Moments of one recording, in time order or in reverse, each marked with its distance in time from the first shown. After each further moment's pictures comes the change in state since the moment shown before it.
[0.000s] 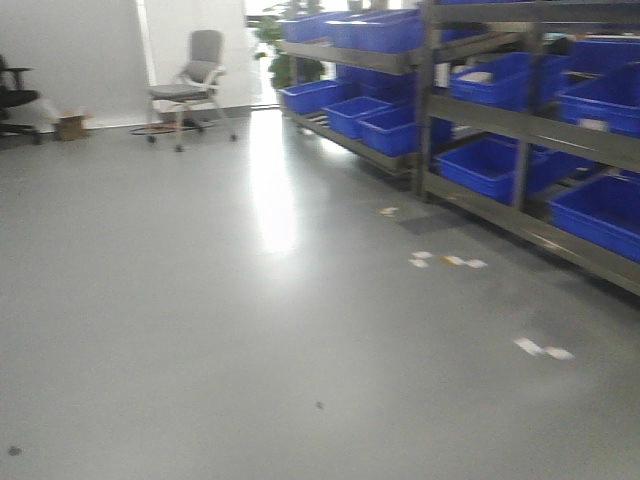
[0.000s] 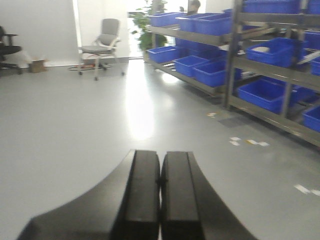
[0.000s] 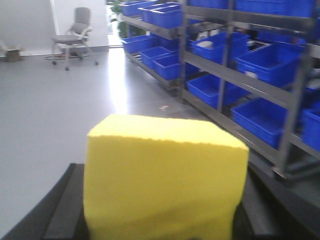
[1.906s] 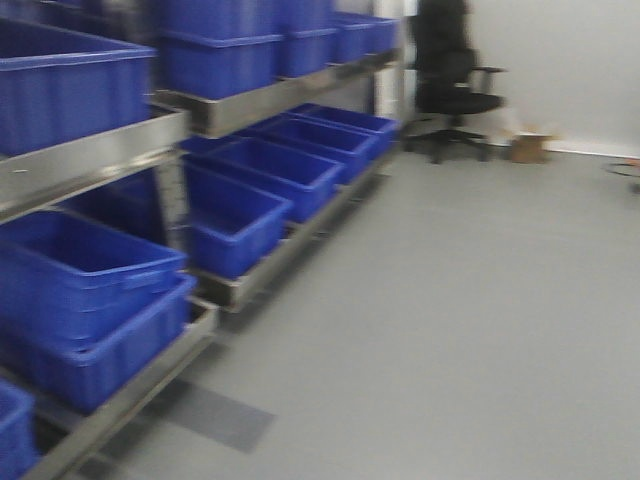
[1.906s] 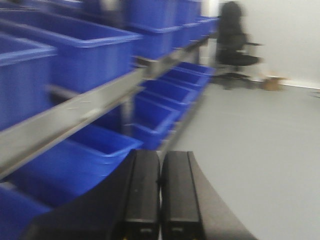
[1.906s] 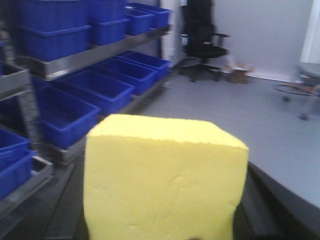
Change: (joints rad) left arm 0.000 0.000 0.000 0.000 0.000 0.000; right arm 0.000 0.000 0.000 0.000 0.000 0.000
